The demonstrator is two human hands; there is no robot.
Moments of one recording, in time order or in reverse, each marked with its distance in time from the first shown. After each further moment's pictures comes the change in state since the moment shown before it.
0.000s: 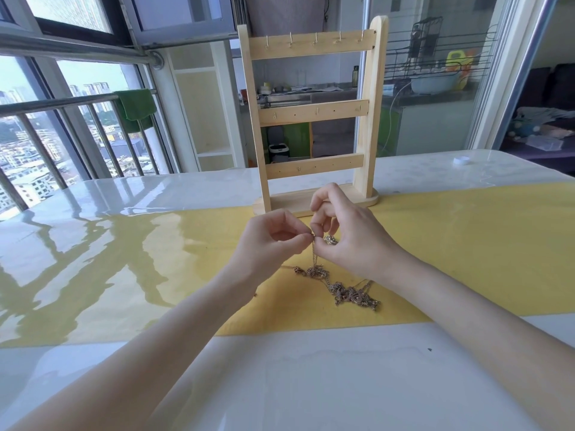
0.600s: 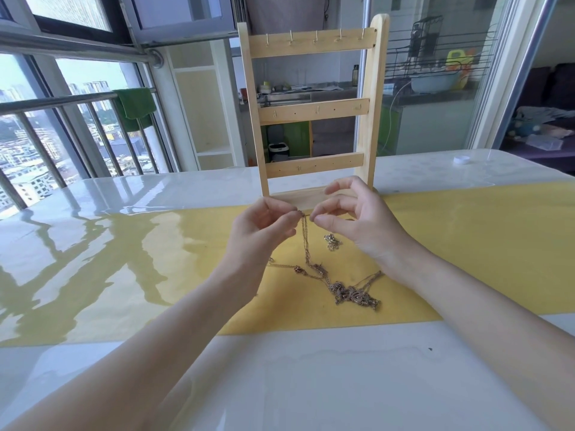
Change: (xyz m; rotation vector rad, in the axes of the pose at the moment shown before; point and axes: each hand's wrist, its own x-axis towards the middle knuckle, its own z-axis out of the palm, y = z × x) left_hand 0.002 -0.001 -0.002 -0.333 0.111 0.004; right_hand 0.003 0.003 -0.009 0.552 0.100 0.254
